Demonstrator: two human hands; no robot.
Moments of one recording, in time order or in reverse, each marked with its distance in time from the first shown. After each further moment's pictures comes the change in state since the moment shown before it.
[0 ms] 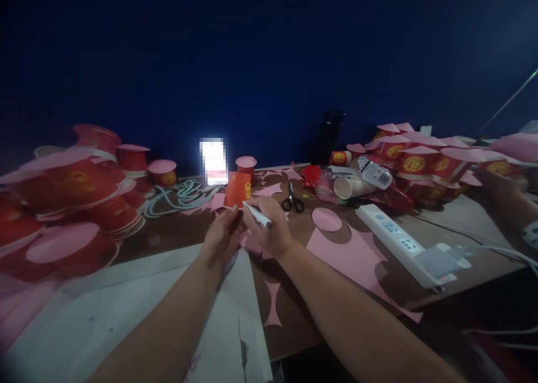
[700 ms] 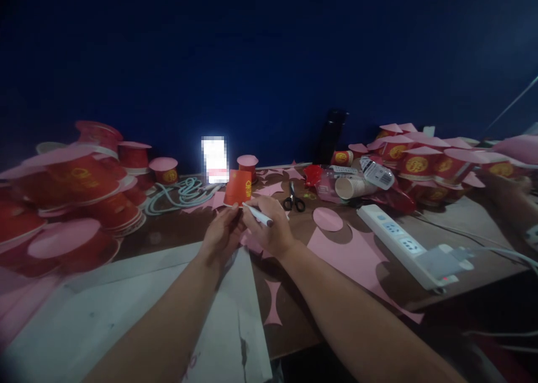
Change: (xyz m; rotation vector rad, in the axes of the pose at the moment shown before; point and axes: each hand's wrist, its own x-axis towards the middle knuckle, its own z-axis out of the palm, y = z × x) left_hand 0.002 -0.001 -0.004 0.013 -0.017 0.012; right_hand 0.000 -0.003 -0.002 0.028 -0.035 0.029
